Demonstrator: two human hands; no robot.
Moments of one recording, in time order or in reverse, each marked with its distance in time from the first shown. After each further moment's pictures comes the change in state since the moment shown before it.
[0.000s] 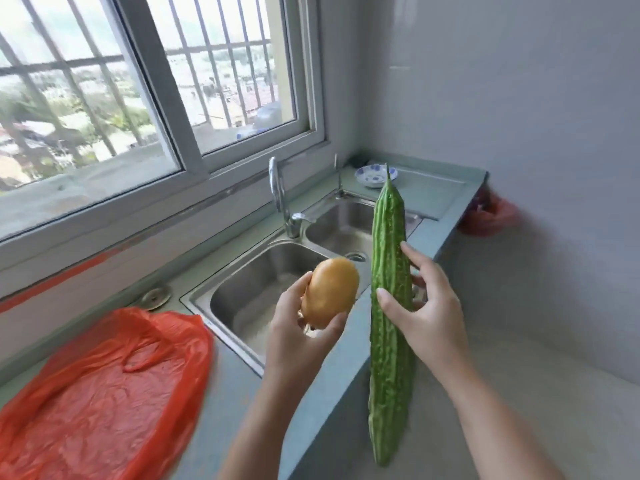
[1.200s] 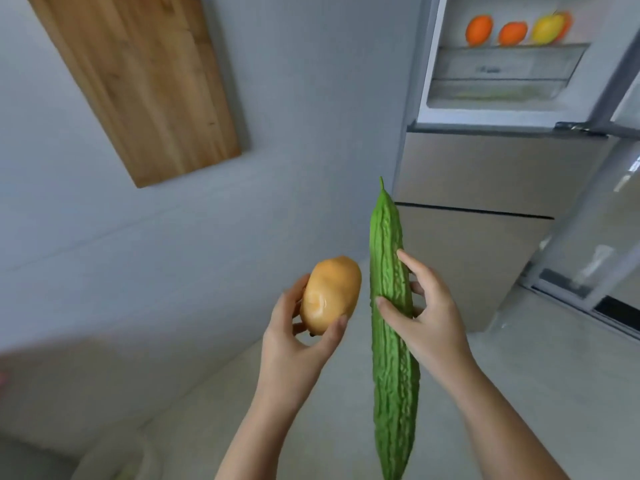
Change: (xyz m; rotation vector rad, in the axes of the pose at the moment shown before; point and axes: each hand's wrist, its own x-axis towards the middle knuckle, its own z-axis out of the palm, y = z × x) left_hand -0.093 0.268 0.661 -0.513 -1.270 0.382; right_hand -0.083 0.181 -0.598 -0.617 1.108 0.506
